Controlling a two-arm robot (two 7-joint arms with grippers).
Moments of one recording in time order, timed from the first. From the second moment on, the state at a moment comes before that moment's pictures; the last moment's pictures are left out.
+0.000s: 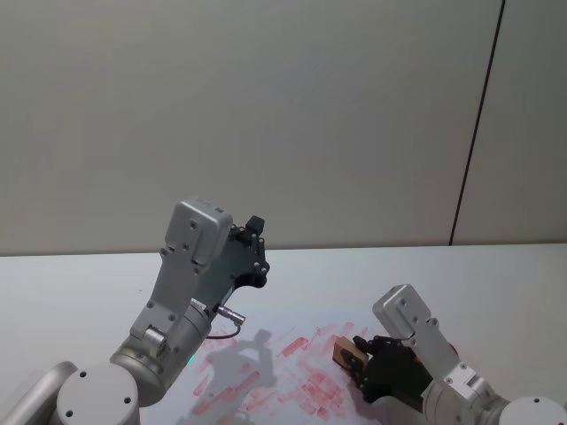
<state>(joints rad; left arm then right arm) -0.24 0.38 0.45 -1.63 -0.20 0.01 -0.01 0.18 0.19 -0.38 -1.40 -0.12 0.22 0.39</state>
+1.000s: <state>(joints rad) -0.24 0.38 0.45 -1.63 -0.20 0.01 -0.01 0.10 0.29 -0.28 -1.59 0.02 0.29 0.28</state>
